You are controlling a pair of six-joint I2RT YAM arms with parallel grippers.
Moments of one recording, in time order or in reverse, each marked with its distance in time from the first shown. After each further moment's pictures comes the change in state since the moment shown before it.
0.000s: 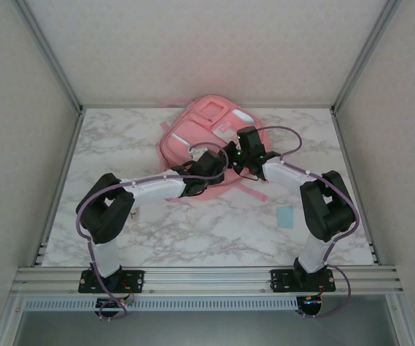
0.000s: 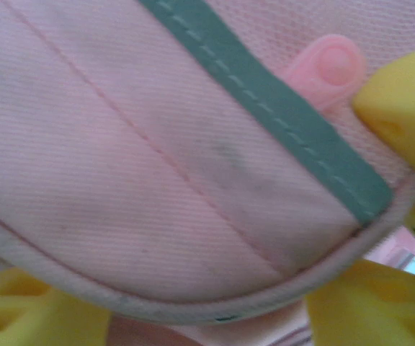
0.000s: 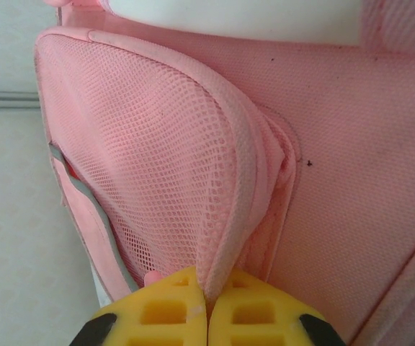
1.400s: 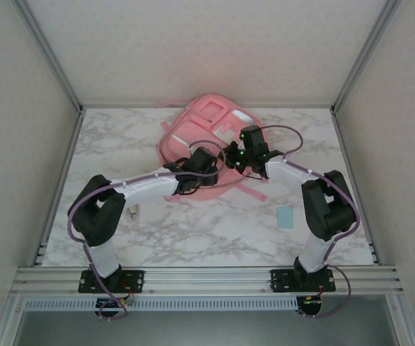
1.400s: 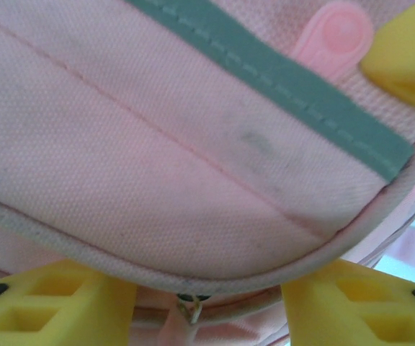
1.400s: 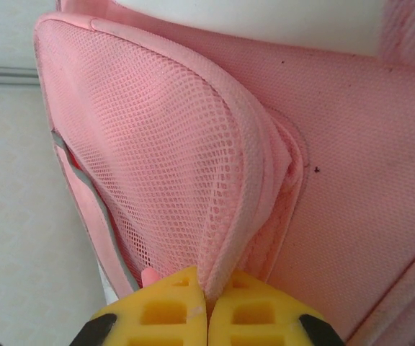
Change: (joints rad) left arm 0.044 -0.065 -0.027 -0.074 0.129 0.220; right arm -0.036 0.000 0.002 -0.030 -0.094 -0.054
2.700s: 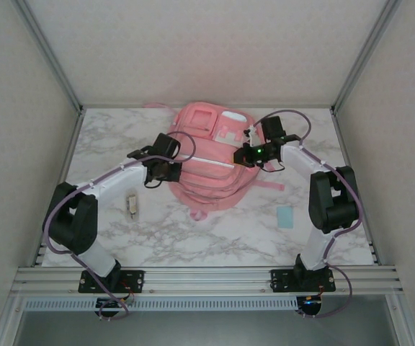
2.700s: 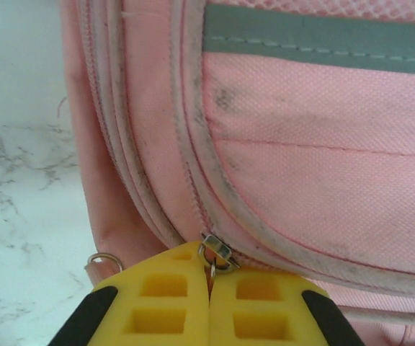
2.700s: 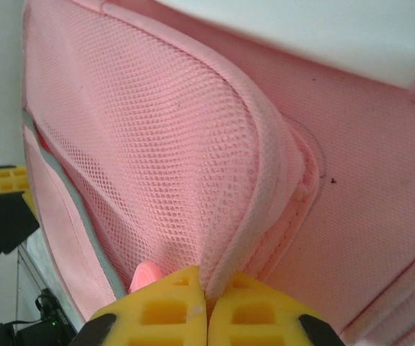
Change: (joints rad) left arm 0.291 -0.159 -0.051 -0.254 0.140 0.353; right arm -0.189 0.045 0.166 -0.461 -0.274 -0.761
